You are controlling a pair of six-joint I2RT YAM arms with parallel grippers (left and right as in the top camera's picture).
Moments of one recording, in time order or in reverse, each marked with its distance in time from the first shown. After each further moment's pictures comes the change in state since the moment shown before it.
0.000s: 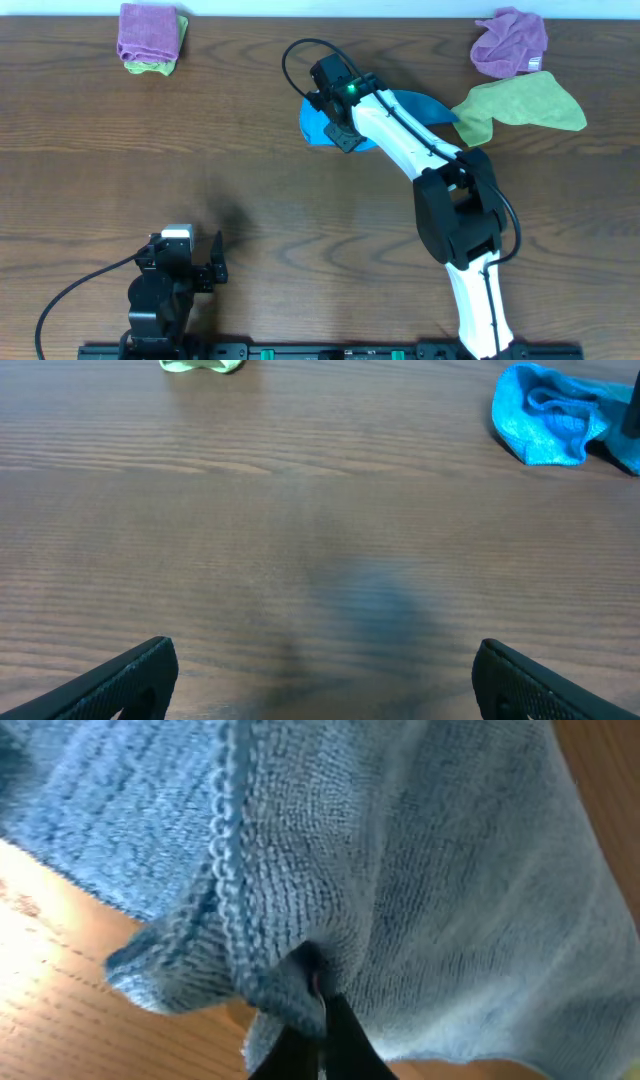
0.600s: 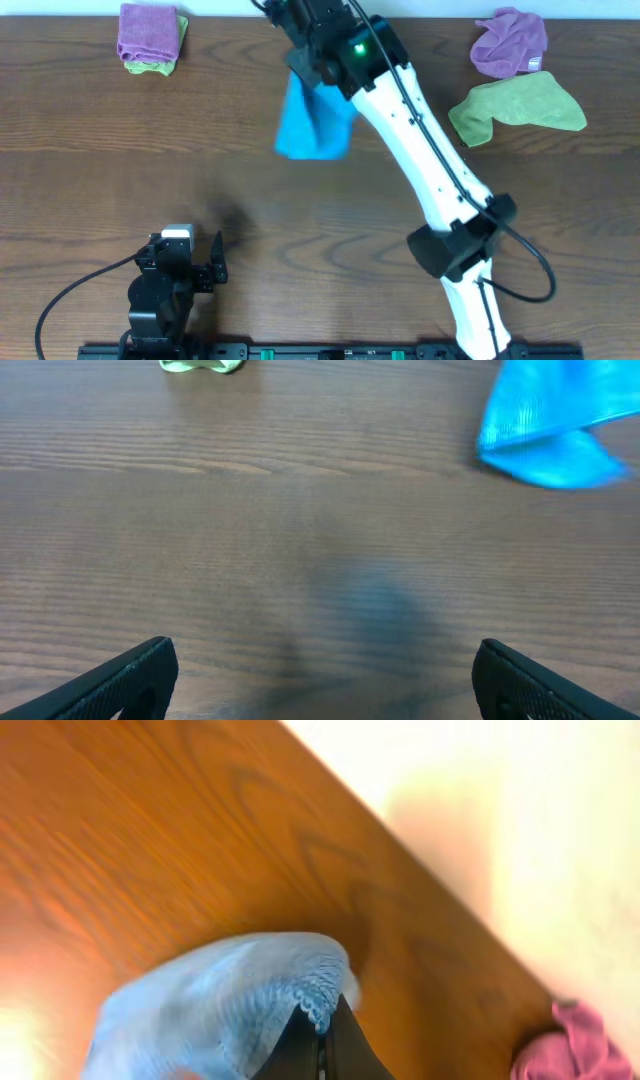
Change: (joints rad) left arm 0.000 0.000 0.000 0.000 0.000 0.000; right arm 0.118 -0.027 0.765 -0.280 -0.028 0.029
